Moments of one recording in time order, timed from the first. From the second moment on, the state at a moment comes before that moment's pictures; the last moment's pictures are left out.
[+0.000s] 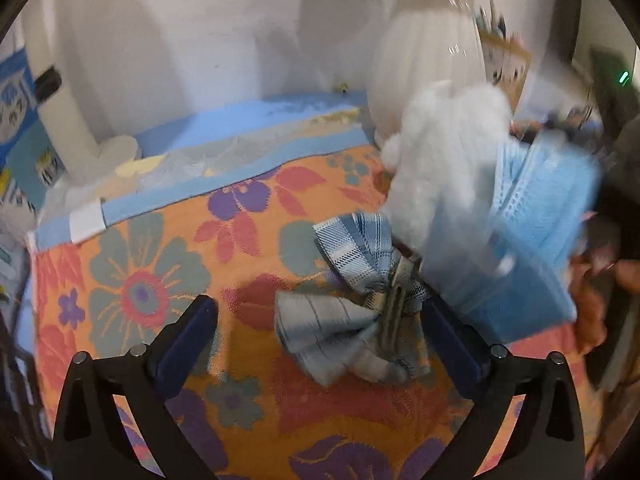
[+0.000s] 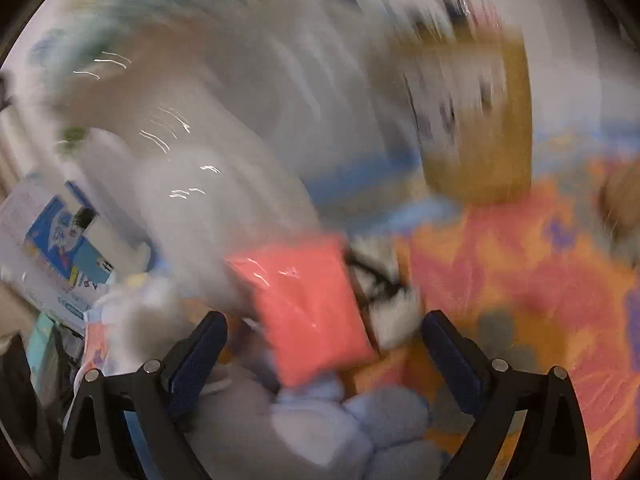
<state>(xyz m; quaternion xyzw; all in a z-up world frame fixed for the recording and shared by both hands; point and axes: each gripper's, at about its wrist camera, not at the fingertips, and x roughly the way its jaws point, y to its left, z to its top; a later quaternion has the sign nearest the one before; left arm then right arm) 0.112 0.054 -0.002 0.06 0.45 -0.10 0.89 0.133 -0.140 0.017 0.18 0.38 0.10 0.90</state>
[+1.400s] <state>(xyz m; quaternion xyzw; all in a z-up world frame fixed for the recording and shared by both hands) 0.020 0.146 0.031 -0.15 0.31 0.07 0.94 0.022 -0.171 0.046 0.23 0.26 0.20 0.92</state>
